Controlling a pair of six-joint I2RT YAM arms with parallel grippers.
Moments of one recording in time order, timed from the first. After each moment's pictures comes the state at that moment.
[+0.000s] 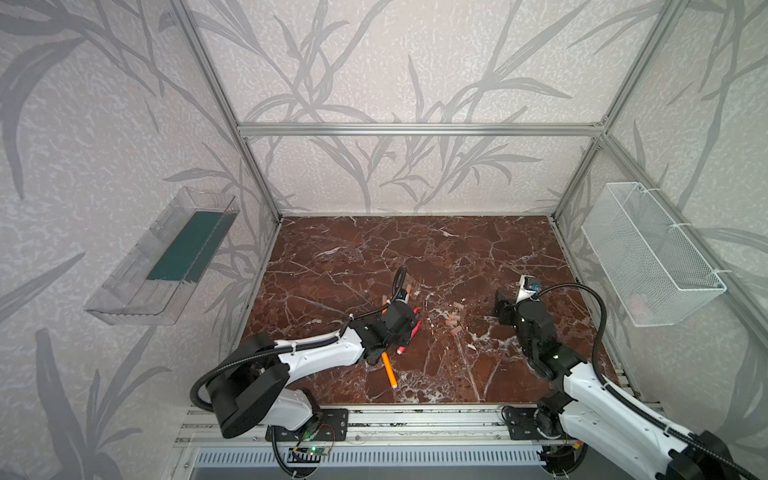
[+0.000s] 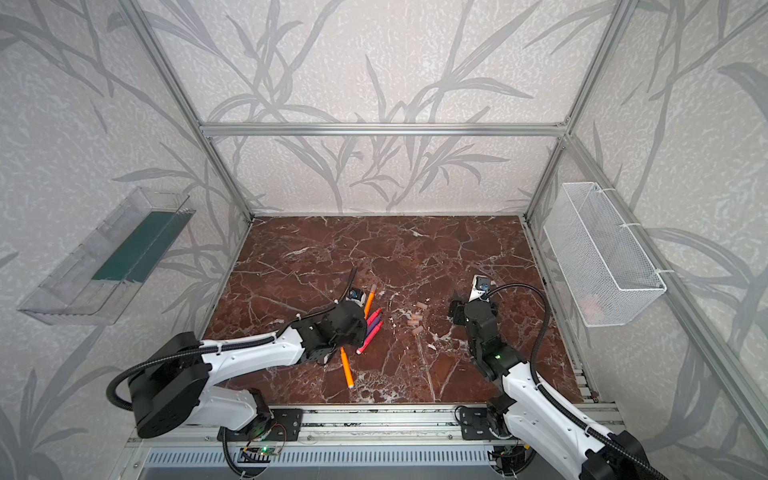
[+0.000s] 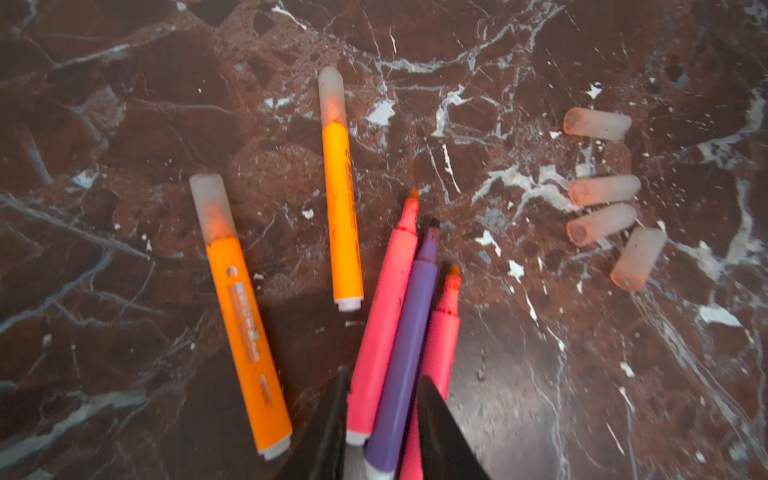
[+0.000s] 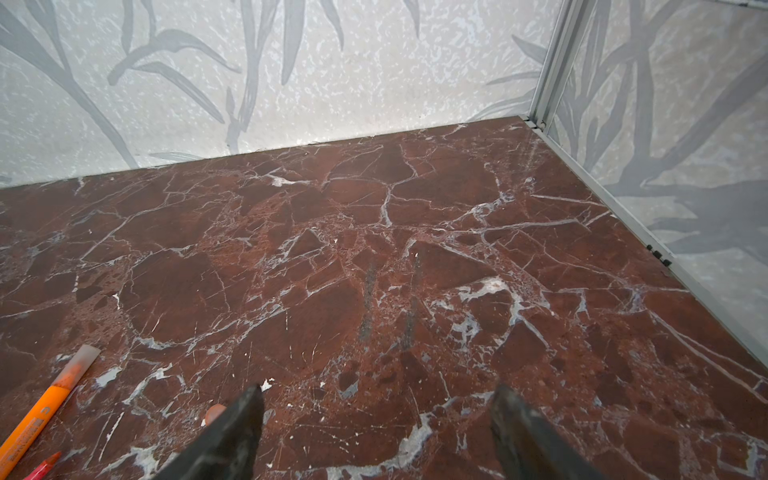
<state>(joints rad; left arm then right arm) -0.89 1.45 0.71 -0.18 -0.30 -0.51 0.46 0.81 0.31 0.10 0.49 0.31</state>
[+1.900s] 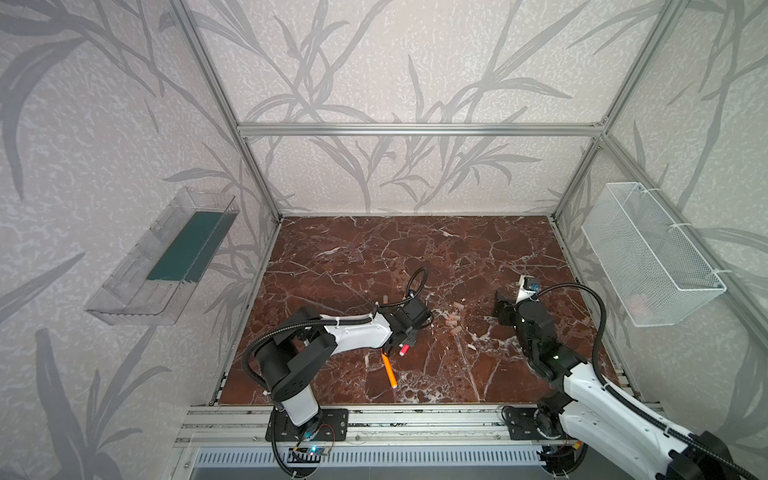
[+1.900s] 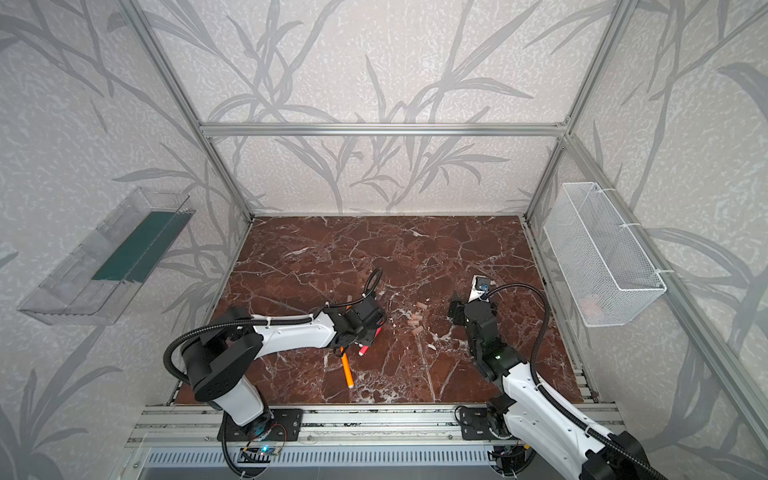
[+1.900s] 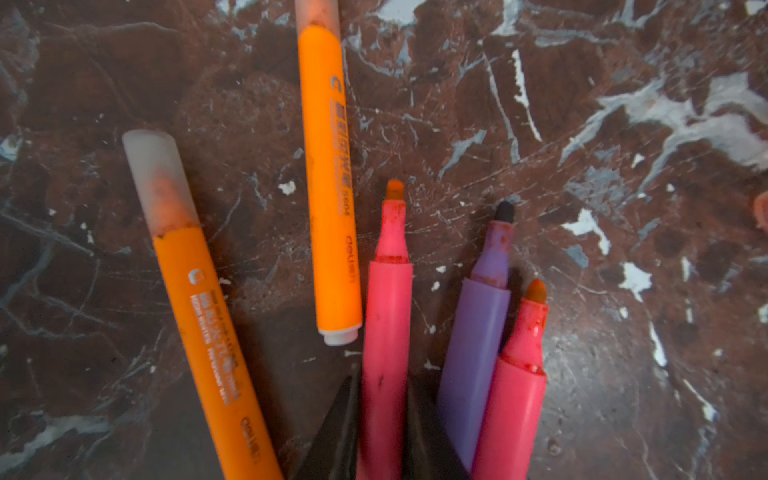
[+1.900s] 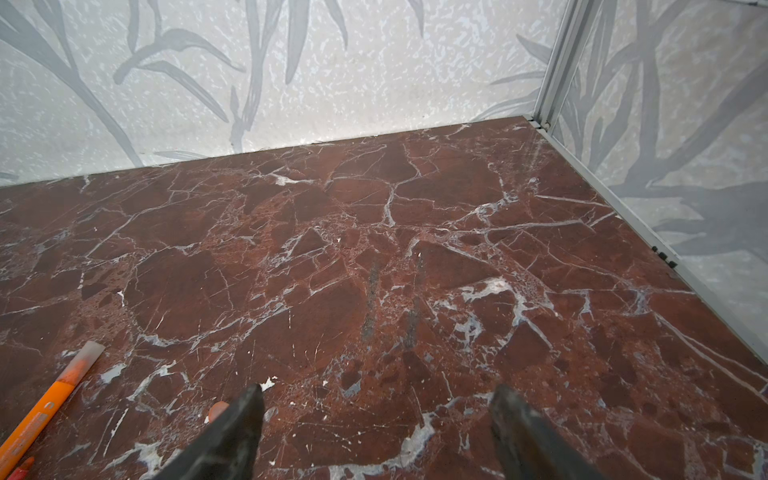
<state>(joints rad) -0.90 1.69 0.87 -0.35 -0.32 -0.51 0.46 0.81 0.31 0.11 0.48 0.31</state>
